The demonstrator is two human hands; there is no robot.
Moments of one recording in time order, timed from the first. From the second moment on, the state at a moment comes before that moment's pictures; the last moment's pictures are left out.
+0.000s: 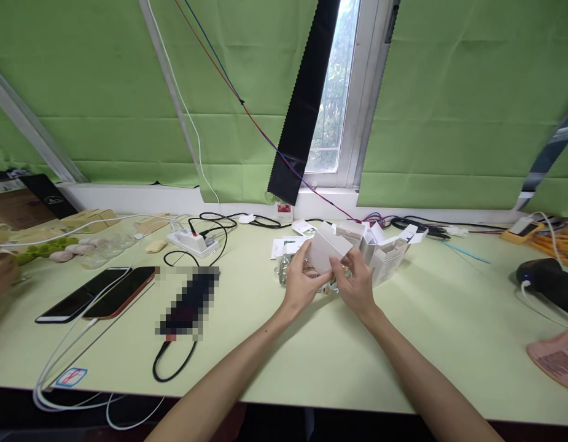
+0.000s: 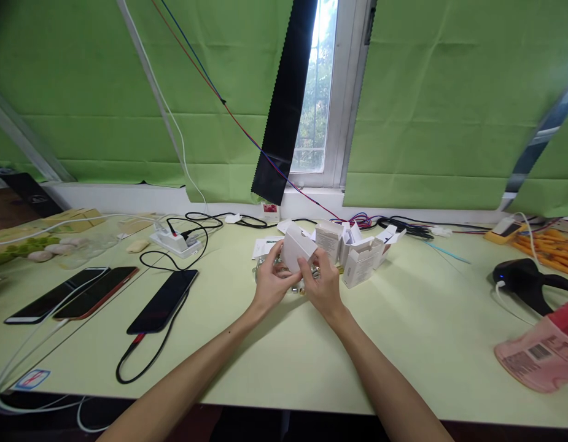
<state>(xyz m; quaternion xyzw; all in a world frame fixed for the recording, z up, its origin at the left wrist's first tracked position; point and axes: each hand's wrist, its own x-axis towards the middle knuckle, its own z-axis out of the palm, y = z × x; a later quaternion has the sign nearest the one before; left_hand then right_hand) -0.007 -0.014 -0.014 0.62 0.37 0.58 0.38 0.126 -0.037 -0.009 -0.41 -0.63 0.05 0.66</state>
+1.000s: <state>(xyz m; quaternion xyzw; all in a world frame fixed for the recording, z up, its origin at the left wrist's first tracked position) -0.006 -0.016 -0.014 0.62 0.37 0.58 0.38 0.128 -0.038 -0.009 -0.41 -0.66 0.05 0.63</state>
